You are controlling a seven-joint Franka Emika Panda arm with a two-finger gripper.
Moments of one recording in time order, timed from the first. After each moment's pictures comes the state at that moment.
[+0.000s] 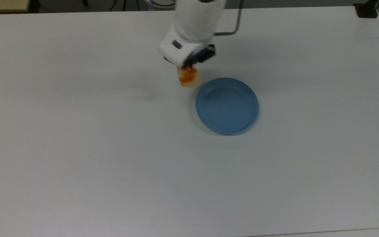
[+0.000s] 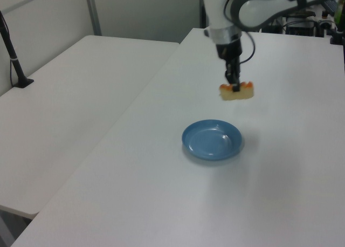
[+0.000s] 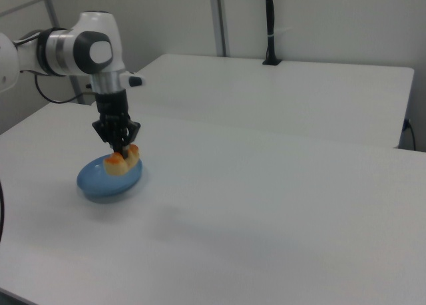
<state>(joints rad) 0.22 0.27 -0.05 -1.61 -0.03 1.67 0.04</state>
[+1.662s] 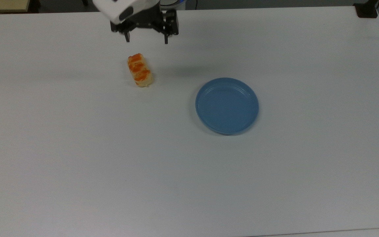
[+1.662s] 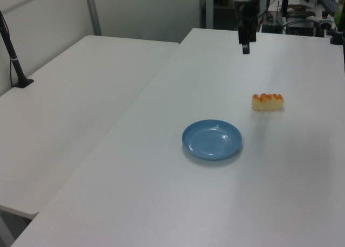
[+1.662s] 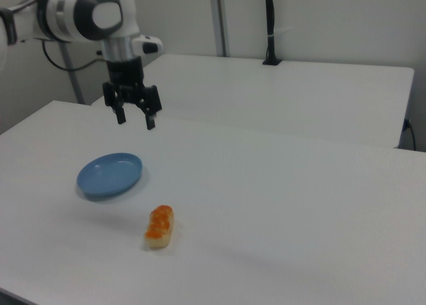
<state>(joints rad) 0.08 0.14 -0.05 -1.54 -0.04 1.58 0.04</state>
